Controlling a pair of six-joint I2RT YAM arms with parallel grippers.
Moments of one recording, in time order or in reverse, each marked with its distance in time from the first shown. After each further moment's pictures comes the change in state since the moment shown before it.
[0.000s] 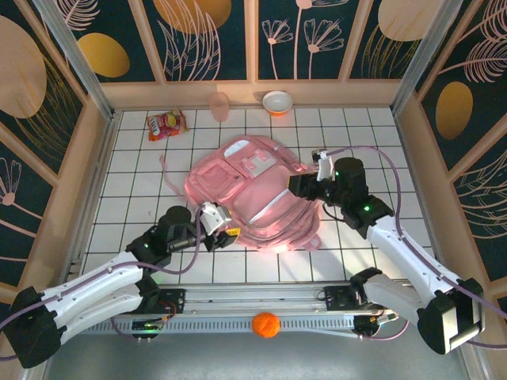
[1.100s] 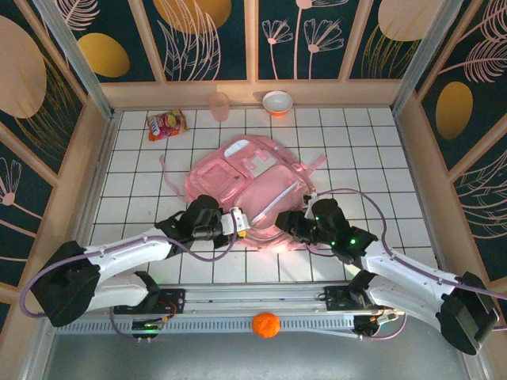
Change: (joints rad) left arm 0.000 0.399 0.111 0.009 0.045 0.259; right arm 0.327 -0.106 -0.338 0.177 0.114 0.778
